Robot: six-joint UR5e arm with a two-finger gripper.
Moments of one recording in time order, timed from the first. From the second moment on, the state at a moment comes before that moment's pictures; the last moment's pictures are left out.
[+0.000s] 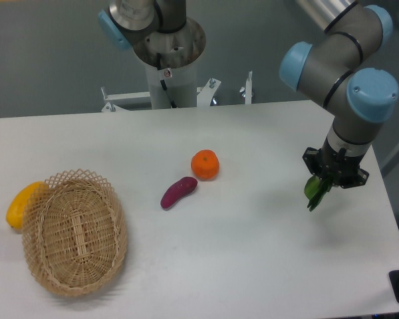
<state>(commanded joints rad) 2.73 -2.03 -1.42 -1.19 1.55 1.30</state>
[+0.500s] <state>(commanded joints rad) 2.71 -2.04 -1.41 -1.19 1.58 1.29</state>
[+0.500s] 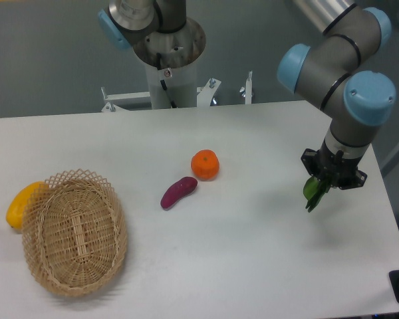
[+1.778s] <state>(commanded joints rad) 2.39 -2.01 -1.65 -0.93 1.58 1.06</state>
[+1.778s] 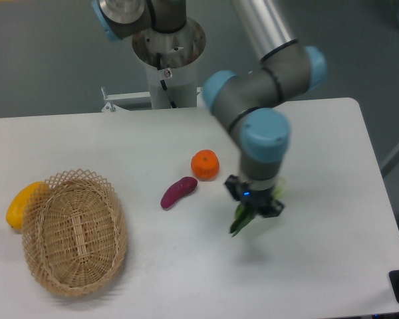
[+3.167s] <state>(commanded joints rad) 2.52 -1.95 -1.61 -0.95 1.58 1.16</state>
